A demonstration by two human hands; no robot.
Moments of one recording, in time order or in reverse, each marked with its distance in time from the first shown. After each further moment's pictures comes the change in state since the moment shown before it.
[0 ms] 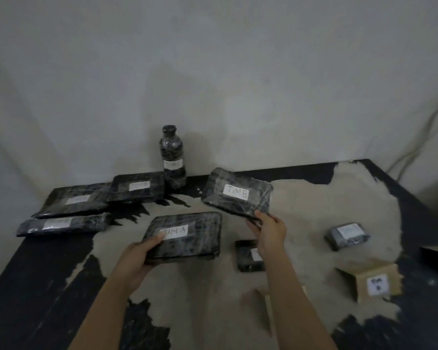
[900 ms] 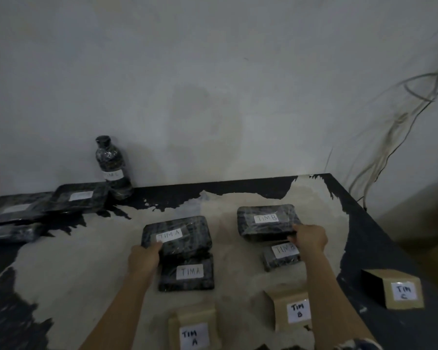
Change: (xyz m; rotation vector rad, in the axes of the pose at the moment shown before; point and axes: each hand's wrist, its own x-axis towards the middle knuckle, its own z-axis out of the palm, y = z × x) left_hand 0.023 -0.059 0.197 0.426 0.498 0.090; right_hand 0.130 -0.180 -0.161 -0.778 0.262 -0.138
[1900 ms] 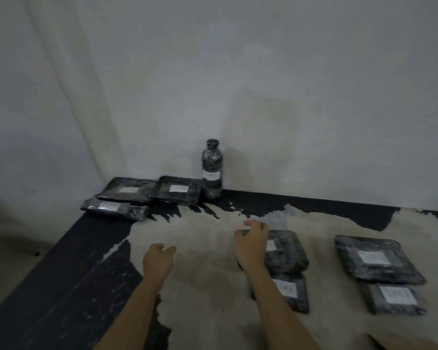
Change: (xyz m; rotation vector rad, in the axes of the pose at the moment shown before) left_hand 0.051 -0.036 -0.166 -0.027 0.146 0.025; right_hand -0.229 -0.005 0.242 -0.262 -0.402 -0.619
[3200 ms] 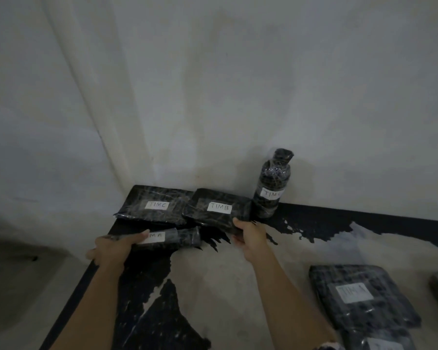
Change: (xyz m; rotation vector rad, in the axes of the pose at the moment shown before) left_hand 0.263 -0.006 -0.142 -0.182 0.129 -0.267; right_hand 0.094 -0.062 0.200 0.739 -0.169 0.703
